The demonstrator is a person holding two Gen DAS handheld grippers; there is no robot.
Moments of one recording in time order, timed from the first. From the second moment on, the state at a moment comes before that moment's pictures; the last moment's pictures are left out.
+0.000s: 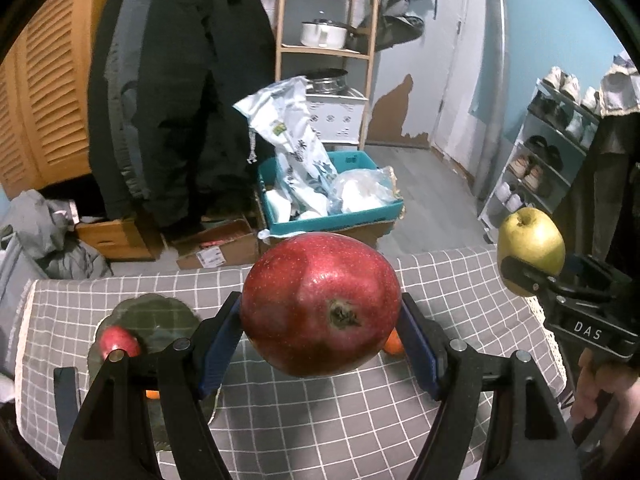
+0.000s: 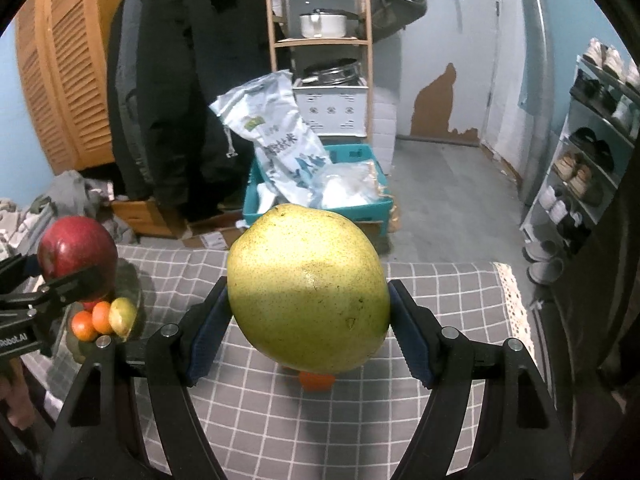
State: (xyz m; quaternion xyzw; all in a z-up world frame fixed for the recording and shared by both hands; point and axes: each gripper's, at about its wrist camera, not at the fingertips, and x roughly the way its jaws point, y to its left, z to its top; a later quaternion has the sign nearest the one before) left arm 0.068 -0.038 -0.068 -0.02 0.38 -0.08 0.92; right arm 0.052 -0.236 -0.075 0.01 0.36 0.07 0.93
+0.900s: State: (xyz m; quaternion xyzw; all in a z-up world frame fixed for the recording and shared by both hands) left arm 0.043 0.079 -0.090 -0.06 0.39 0.02 0.92; right arm 0.077 -0.116 -0.083 -0.01 0.38 0.18 0.91
